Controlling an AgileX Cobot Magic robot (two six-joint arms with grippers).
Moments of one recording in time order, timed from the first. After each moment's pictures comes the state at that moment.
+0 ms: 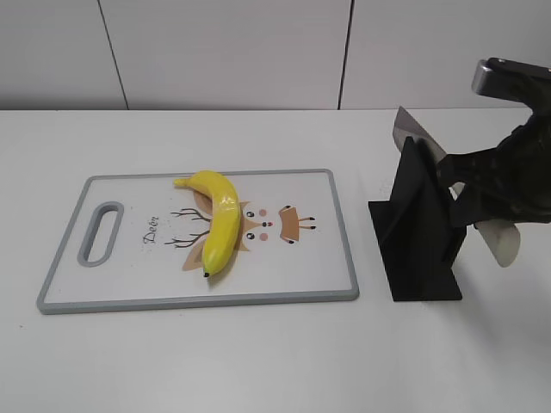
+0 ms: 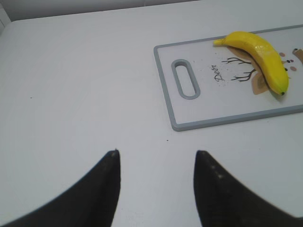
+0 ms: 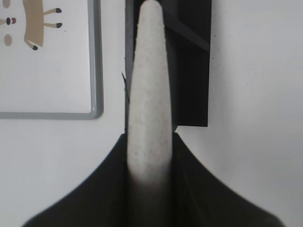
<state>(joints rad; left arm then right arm) -0.08 0.00 -0.49 -0.12 1.10 0.24 0.32 1.43 -0.86 0.19 0.67 0.20</state>
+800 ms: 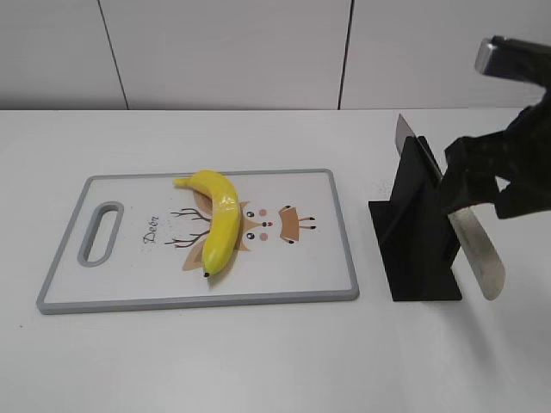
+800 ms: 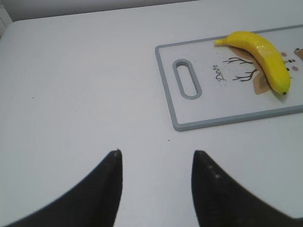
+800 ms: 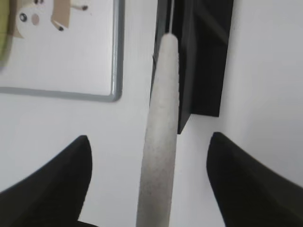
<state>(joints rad) -0.08 0.00 -0.49 -0.12 1.10 0.24 0.31 1.39 -0.90 0.26 0.78 0.10</state>
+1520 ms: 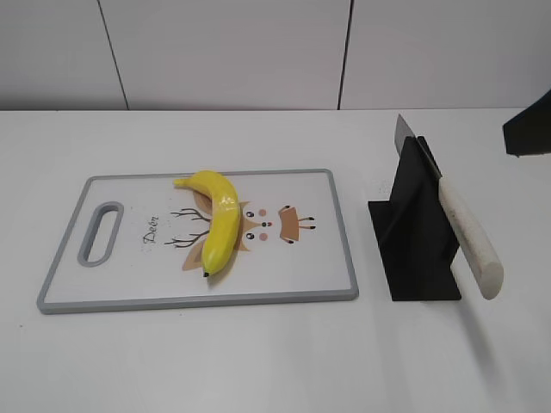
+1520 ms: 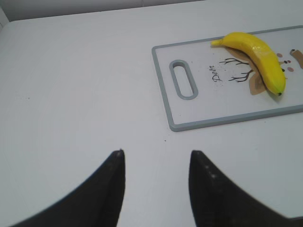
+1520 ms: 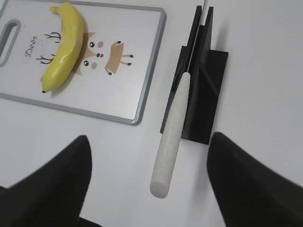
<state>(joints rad) -0.08 0.00 -0.49 -0.13 1.10 0.24 0.31 1.00 -0.92 0.25 0.84 0.00</state>
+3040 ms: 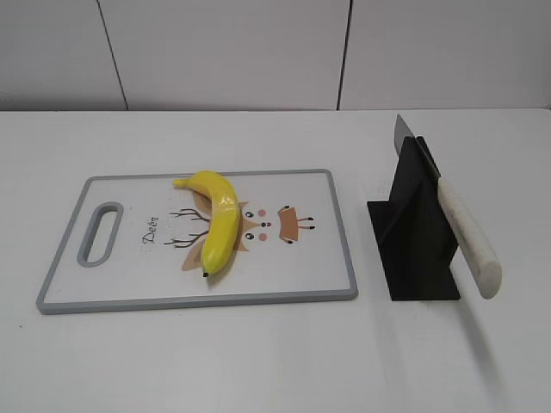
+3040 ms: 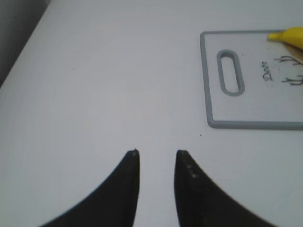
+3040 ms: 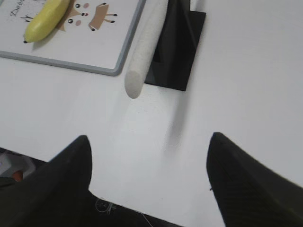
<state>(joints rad) 0.13 0.08 -0.49 -0.12 1.09 0.24 0.31 0.45 -0.56 0.16 0.93 0.01</state>
